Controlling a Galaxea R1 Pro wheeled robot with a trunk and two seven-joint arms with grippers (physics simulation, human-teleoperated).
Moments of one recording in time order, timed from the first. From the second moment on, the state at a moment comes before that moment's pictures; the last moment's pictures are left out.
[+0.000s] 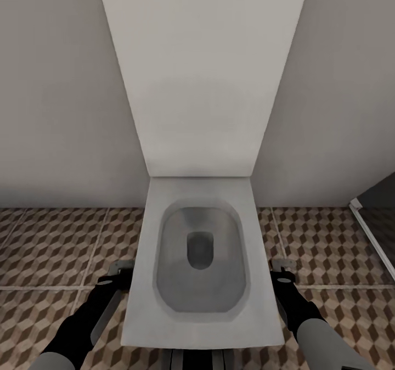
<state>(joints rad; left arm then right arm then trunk) -0.46 0.10 -0.17 -0.97 0.31 0.49 0.39 -0.66 0.01 -0.17 -0.49 0.19 0.20 -0.19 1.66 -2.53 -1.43</state>
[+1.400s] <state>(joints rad) -0.59 0.09 -0.16 -0.50 0.31 0.21 0.37 -0.66 -0.05 -0.18 -0.27 0.19 0.08 -0.19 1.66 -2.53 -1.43</state>
